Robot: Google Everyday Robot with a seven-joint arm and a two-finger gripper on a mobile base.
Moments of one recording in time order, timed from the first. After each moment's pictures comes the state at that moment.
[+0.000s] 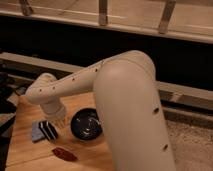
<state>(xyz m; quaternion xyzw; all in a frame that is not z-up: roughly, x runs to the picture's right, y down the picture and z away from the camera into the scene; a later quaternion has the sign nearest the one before) -0.222 0.183 0.724 -0.31 0.20 0.46 0.80</state>
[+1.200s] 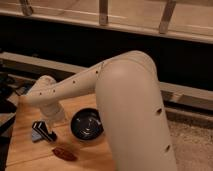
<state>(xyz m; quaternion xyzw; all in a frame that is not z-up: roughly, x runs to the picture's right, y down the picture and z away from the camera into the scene) -0.234 0.191 0.724 -0.32 0.18 0.46 0.81</state>
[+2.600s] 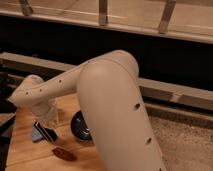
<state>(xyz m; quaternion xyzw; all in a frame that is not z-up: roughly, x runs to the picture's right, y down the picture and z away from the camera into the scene) -0.264 0.187 0.719 -0.31 0.20 0.43 0.82</state>
